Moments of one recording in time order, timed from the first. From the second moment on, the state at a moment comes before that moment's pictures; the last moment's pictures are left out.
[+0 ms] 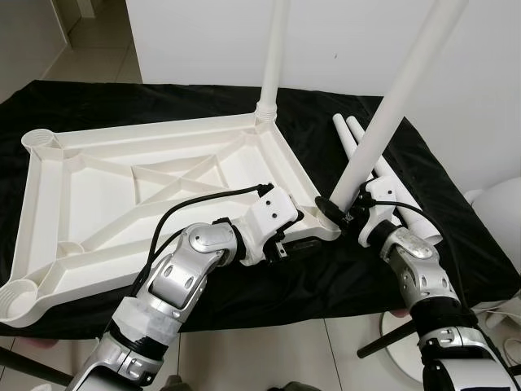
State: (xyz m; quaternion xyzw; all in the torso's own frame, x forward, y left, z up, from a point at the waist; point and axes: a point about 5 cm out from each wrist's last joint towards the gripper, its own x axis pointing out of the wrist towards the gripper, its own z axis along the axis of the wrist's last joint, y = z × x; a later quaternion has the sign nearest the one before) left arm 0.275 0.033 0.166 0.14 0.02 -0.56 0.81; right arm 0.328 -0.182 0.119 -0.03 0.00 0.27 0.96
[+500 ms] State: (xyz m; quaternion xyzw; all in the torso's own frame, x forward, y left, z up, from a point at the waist) left arm 0.273 0.035 0.160 0.14 0.03 -0.56 0.82; right arm 0.327 -0.156 0.121 0.02 0.01 0.08 1.00
